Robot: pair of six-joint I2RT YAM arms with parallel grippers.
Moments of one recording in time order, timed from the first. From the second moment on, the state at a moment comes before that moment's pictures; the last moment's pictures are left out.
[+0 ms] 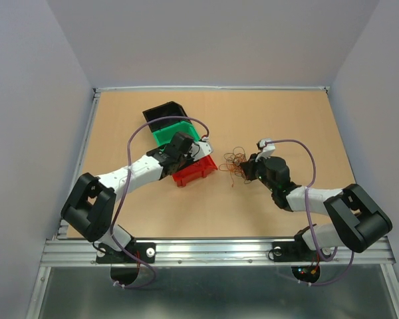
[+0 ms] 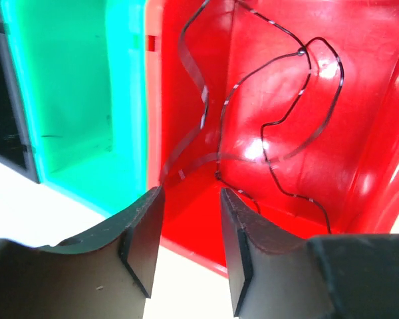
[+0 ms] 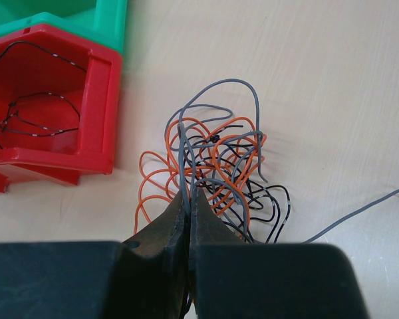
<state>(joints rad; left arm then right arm) -0.67 1.51 0.94 -0.30 -0.24 0.60 0.51 1.37 0.35 0.73 0.02 0.29</state>
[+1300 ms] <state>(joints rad) -0.63 1.59 1.02 -0.27 -0.03 0.60 0.51 1.37 0.35 0.73 -0.02 0.29</state>
